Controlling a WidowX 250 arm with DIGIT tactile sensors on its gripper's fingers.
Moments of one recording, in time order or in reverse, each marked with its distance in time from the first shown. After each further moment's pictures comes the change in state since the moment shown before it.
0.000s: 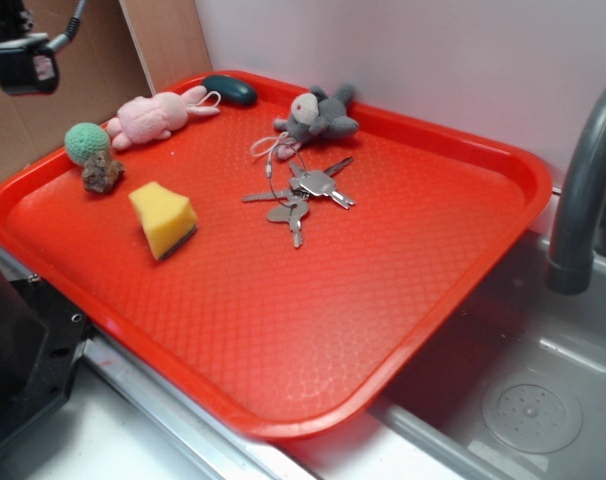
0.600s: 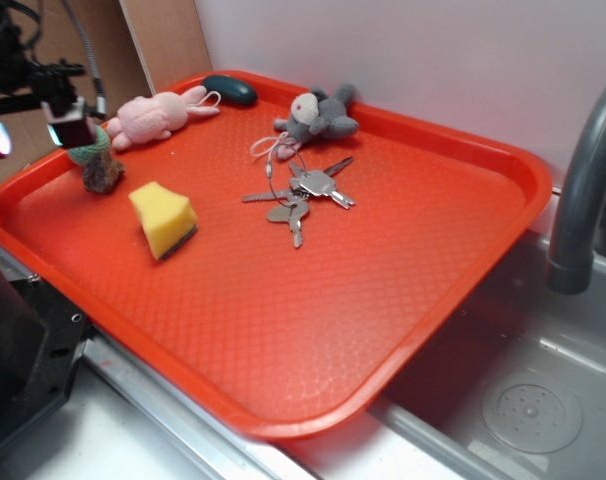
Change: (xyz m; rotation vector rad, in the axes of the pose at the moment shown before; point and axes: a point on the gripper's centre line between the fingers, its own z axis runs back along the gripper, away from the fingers) arm 0.064 0.013 -0.065 0.070 -0.329 0.248
